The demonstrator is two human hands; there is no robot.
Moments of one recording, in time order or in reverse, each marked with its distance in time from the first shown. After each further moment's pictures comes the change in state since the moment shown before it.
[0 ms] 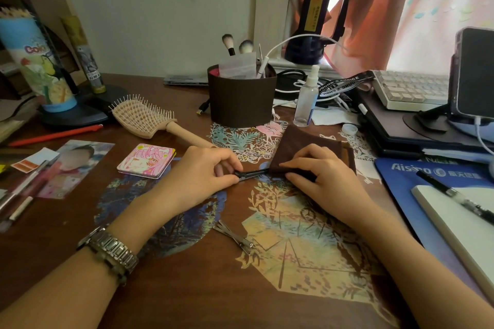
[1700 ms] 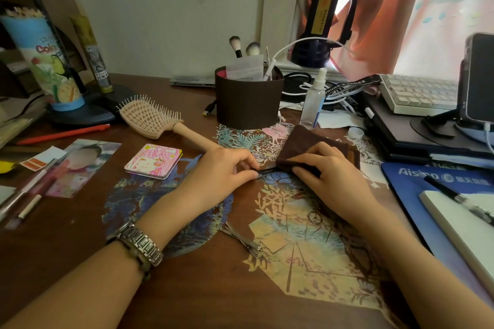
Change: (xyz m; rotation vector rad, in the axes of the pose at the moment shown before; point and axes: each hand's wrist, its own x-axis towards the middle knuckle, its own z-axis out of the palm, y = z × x) left_hand 0.010 0.006 0.013 -0.018 0.041 0.012; right_hand 0.009 0.000 0.003 -0.054 0.019 0.094
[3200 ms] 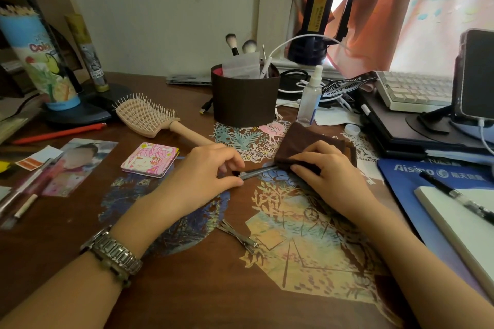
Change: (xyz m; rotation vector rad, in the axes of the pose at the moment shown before) left_hand -0.013 -0.007 -0.014 0.077 -0.012 0.052; right_hand -0.002 0.003 -0.003 0.068 -0.013 0.015
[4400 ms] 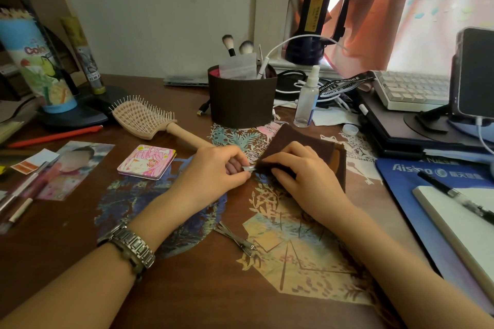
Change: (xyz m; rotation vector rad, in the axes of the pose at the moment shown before) left_hand 0.014 -0.001 0.021 -0.169 0.100 -0.047; right_hand 0.002 -0.027 0.018 0.018 0.036 -0.116
